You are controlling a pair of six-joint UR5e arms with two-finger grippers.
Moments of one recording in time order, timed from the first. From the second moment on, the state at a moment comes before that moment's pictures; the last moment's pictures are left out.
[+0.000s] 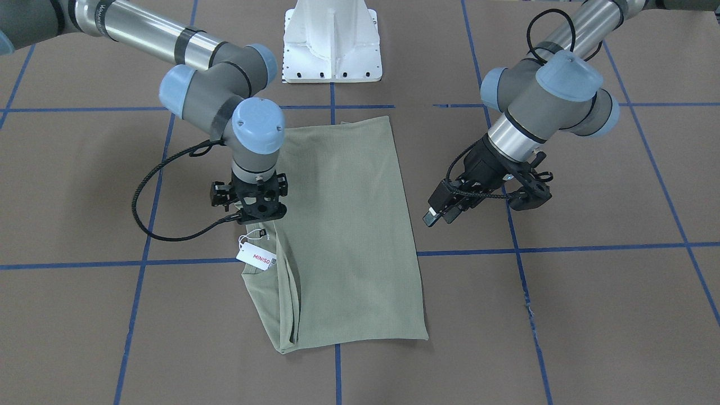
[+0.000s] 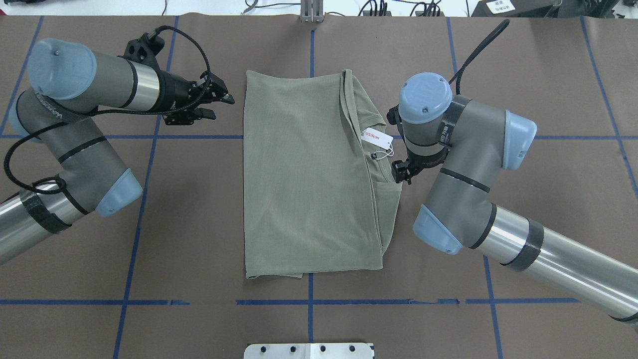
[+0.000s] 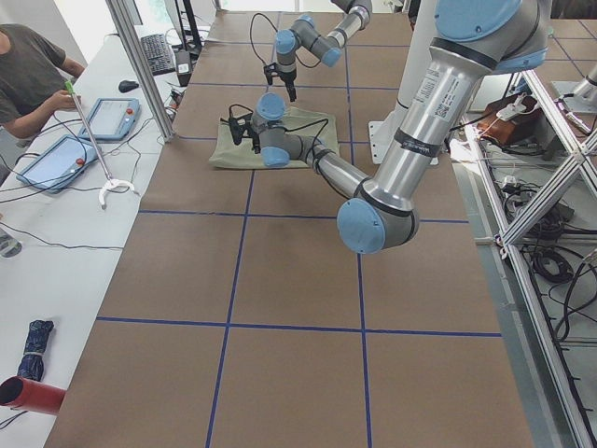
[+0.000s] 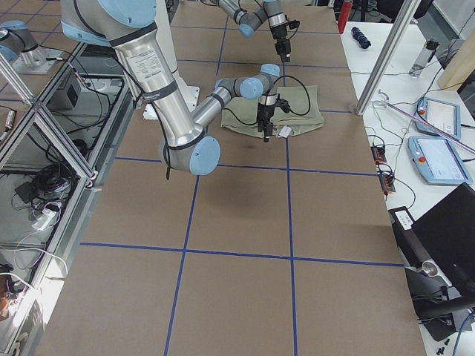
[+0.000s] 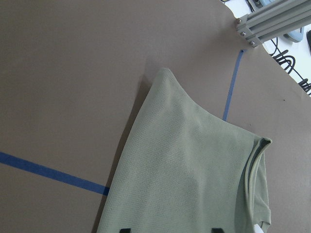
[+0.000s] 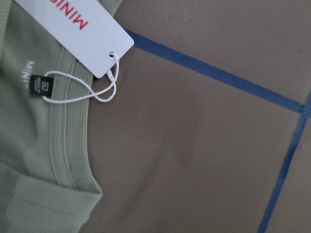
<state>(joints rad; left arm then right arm) -0.81 -2.05 -1.57 -2.40 -2.00 -1.68 0.65 -0.99 1.69 -1.90 1.87 0.66</state>
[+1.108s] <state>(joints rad) -0.81 -2.02 -1.59 -2.40 -2.00 -1.68 0.67 -0.66 1.18 -1.58 1.86 0.80</state>
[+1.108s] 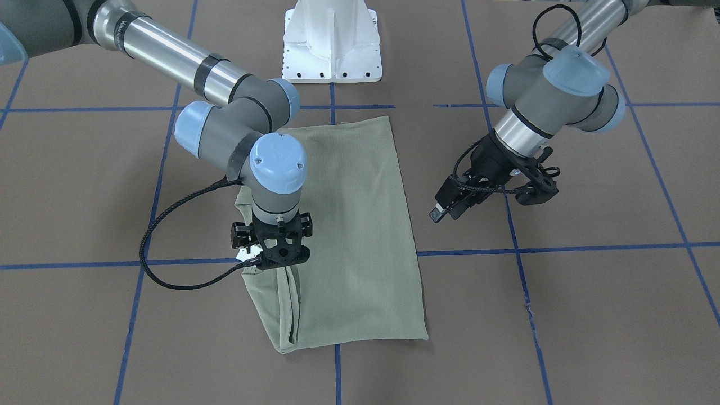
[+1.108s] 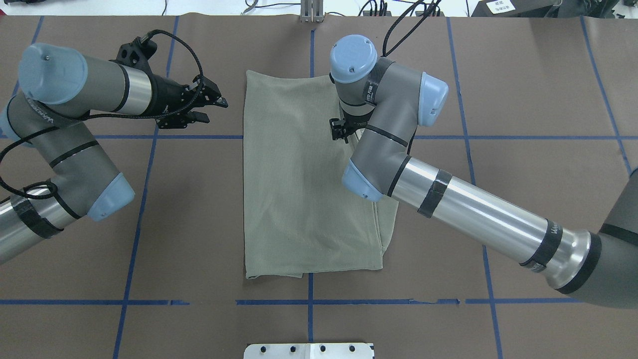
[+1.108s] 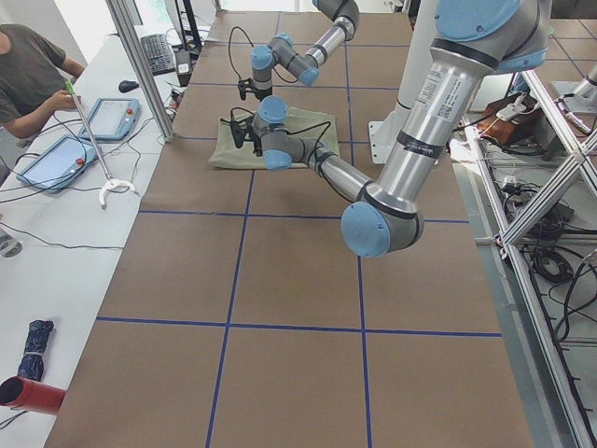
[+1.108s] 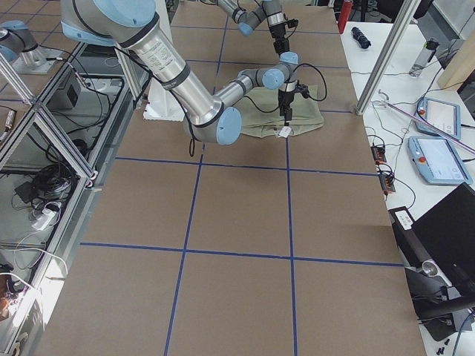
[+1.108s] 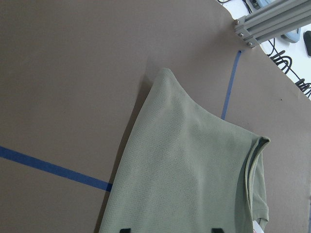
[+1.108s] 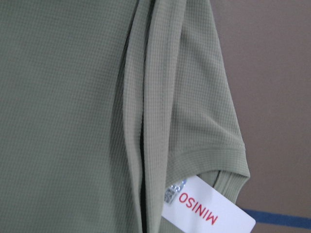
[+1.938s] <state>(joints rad) -0.81 -2.02 -1.59 -2.40 -2.03 -1.68 0.82 -0.70 1.15 -1.57 1.93 0.62</state>
